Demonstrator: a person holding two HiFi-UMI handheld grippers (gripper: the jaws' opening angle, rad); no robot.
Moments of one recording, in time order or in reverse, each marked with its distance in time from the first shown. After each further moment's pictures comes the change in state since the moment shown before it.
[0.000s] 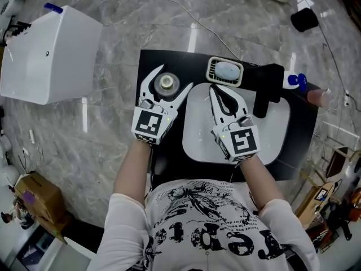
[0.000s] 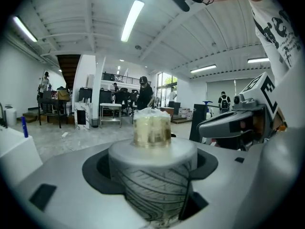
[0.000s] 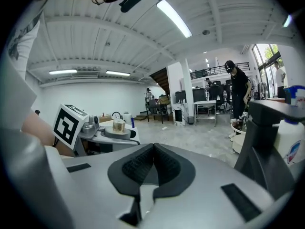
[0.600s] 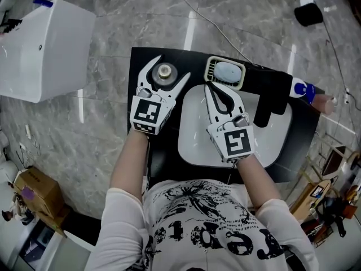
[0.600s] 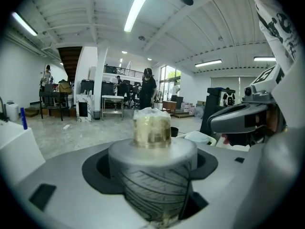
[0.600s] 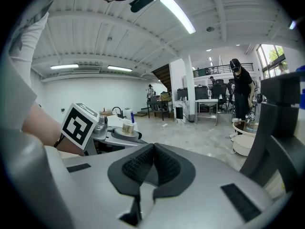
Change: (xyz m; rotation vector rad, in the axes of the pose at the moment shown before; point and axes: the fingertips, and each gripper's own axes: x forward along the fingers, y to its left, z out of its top) left arm 0.054 0.026 -0.047 -0.025 0.085 0.020; right arm 0.037 -0.017 -0.022 -0.022 0.002 0.008
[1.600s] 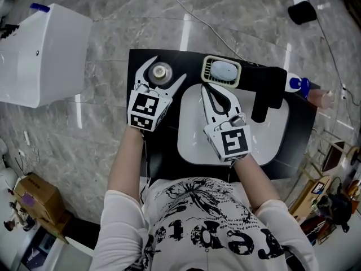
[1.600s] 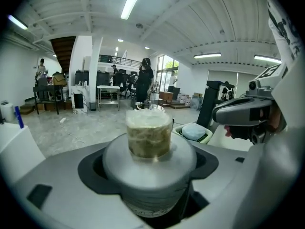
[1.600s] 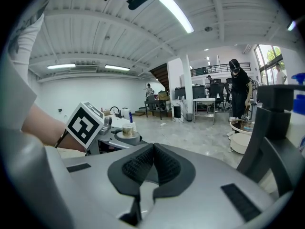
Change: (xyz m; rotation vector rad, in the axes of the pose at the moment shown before) left arm 0.000 0.001 -0.009 0.002 0.128 -0.050; right arm -0.009 0.008 0.000 0.012 0.050 -0.026
